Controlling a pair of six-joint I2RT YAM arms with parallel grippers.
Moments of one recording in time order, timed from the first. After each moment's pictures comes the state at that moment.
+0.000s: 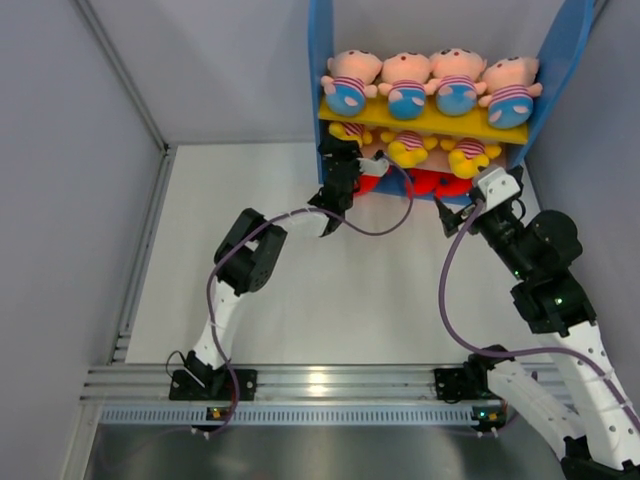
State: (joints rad) left arm -0.66 2.31 1.63 0.73 -0.57 1.24; right arm 0.34 0.69 0.98 -0.22 -0.12 -0.41
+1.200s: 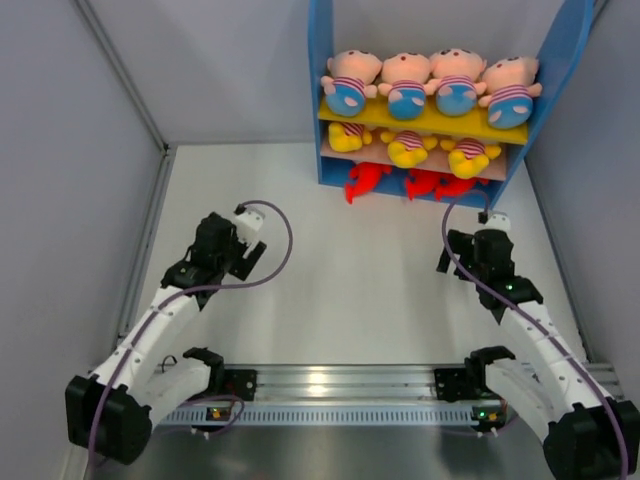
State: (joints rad) left arm -0.37 0.99 0.77 -0.41 -0.20 0.41; right arm 0.18 0.83 0.58 -0.40 0.20 0.29
